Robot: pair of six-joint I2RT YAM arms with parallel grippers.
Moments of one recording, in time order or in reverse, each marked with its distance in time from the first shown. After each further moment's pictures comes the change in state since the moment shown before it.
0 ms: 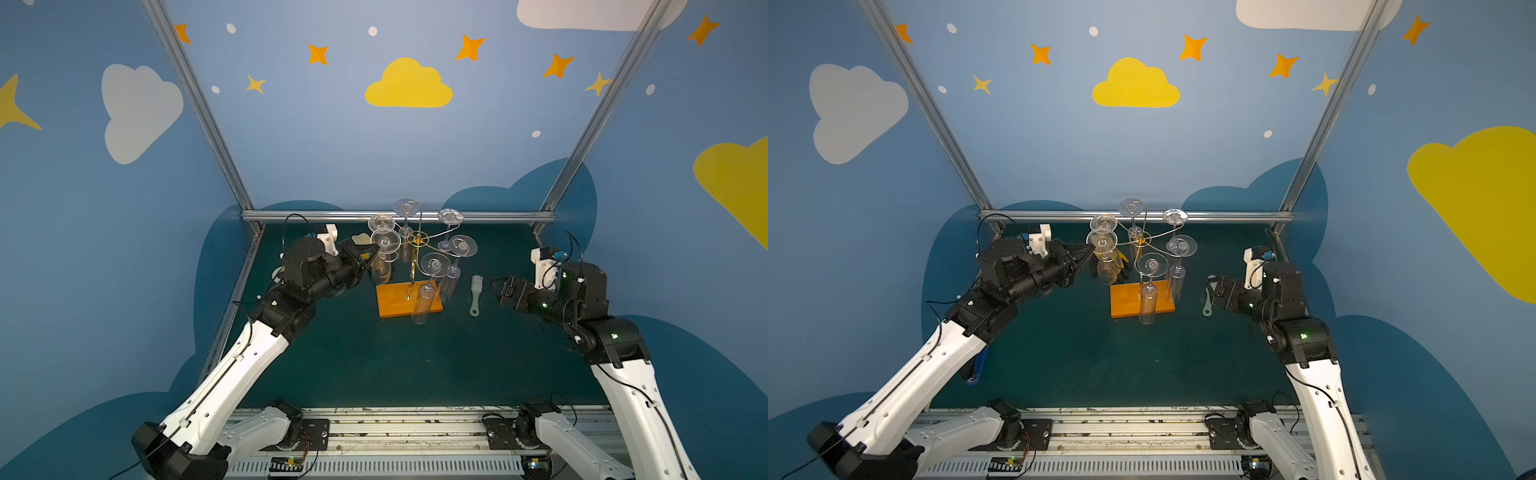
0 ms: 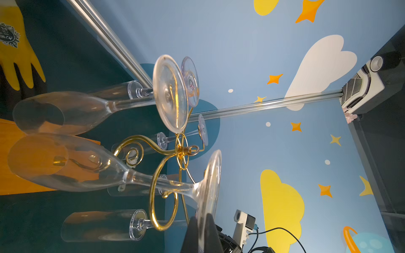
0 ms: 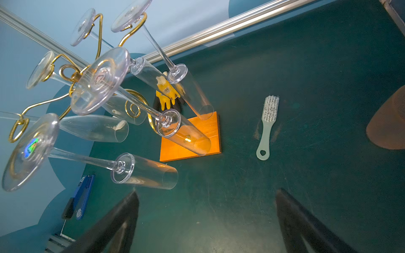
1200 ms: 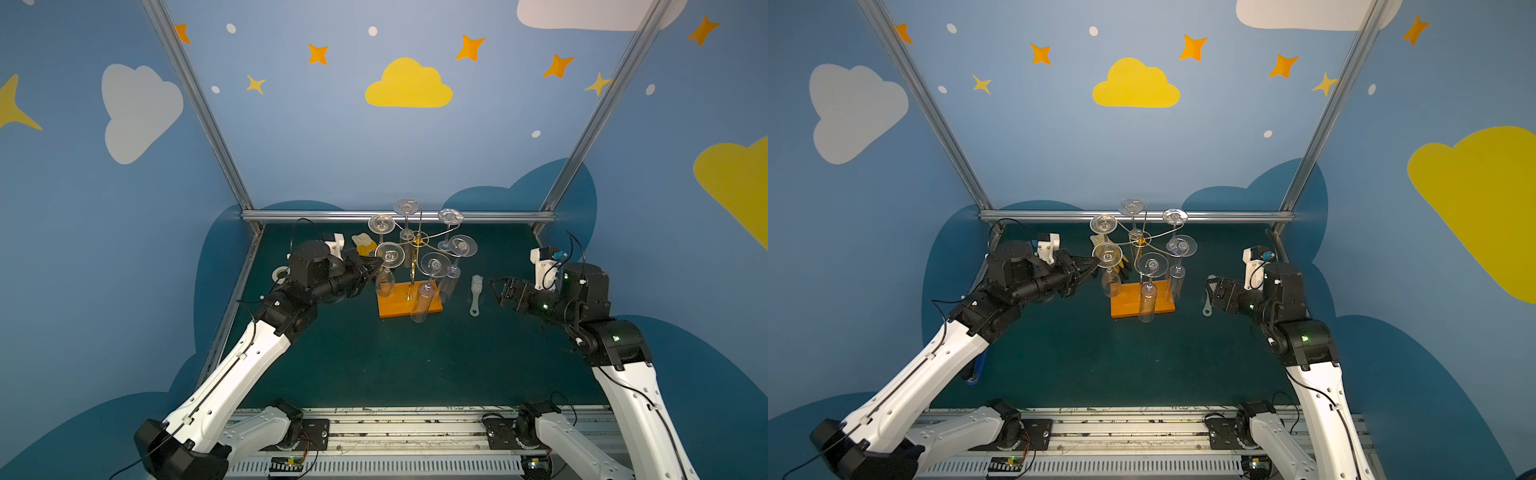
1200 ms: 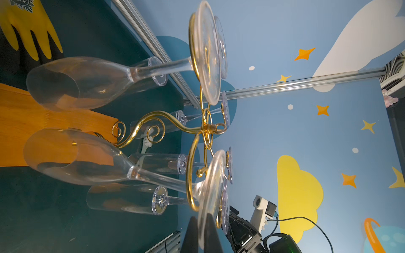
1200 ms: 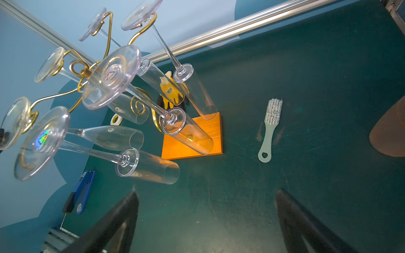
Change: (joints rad) left arm 0.002 -0.016 -0.045 -0.080 0.079 0.023; right arm 0.000 -0.017 -0.006 0.006 -0.019 -0.025
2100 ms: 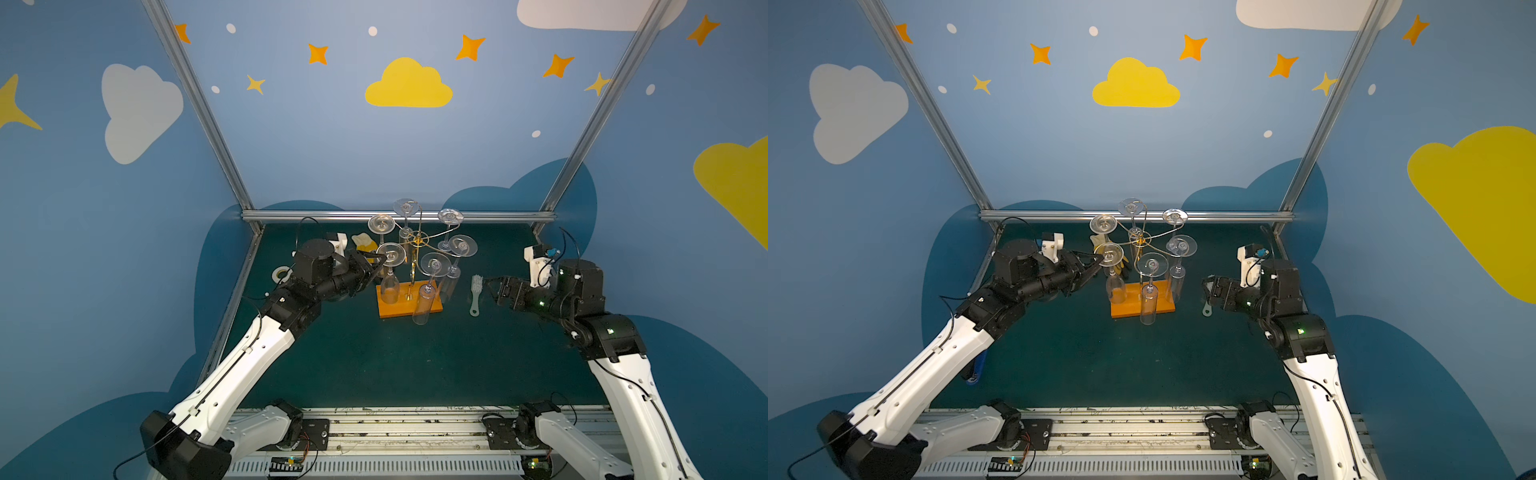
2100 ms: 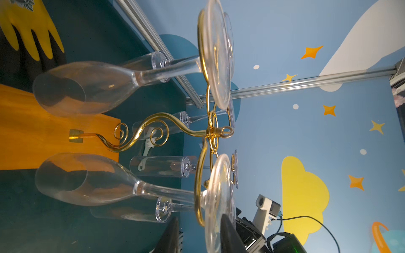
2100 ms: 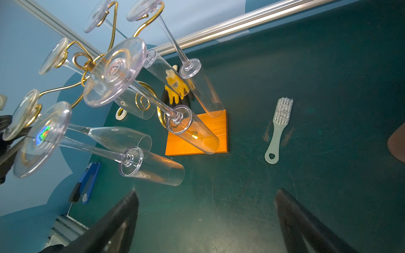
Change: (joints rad) left arm 0.000 0.034 -0.001 0.014 0.003 0.007; right arm 0.000 0.034 0.000 0.011 -0.046 -0.026
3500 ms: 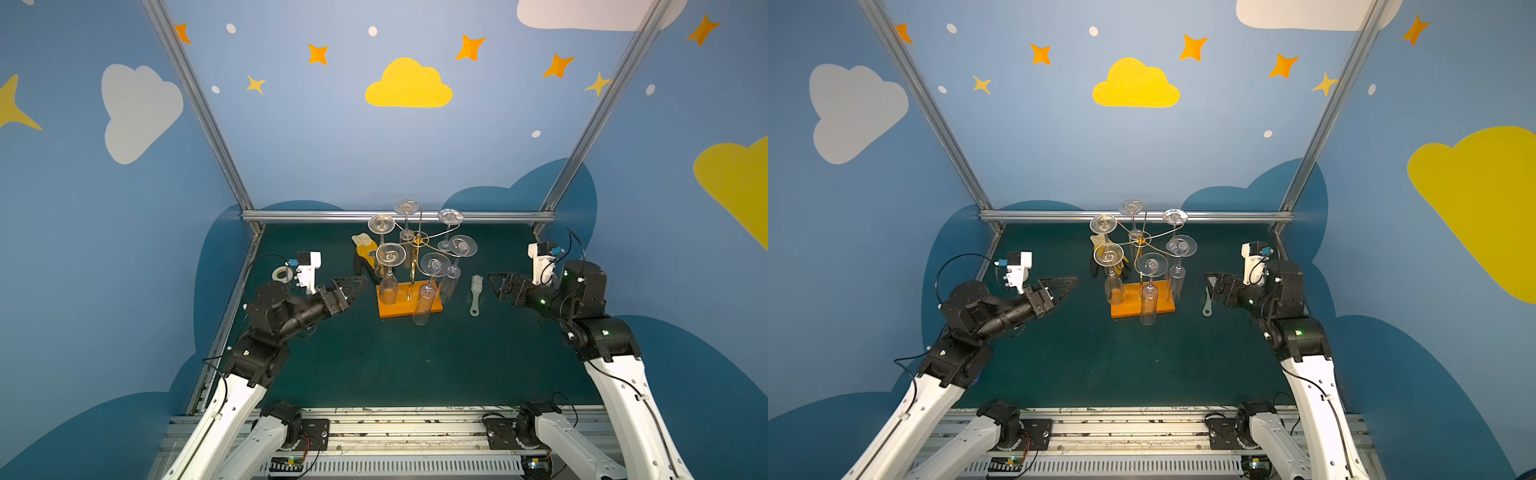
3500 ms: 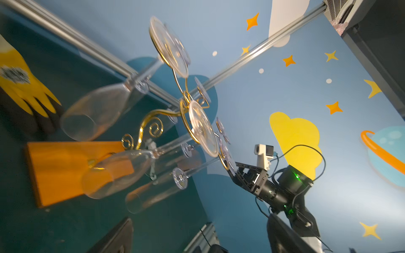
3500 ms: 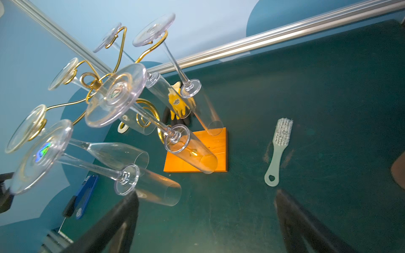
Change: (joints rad) left arm 0.105 -0.341 -0.298 0.137 0.198 0.240; right arm -0.055 -0.002 -0.050 0.134 -0.072 -0.017
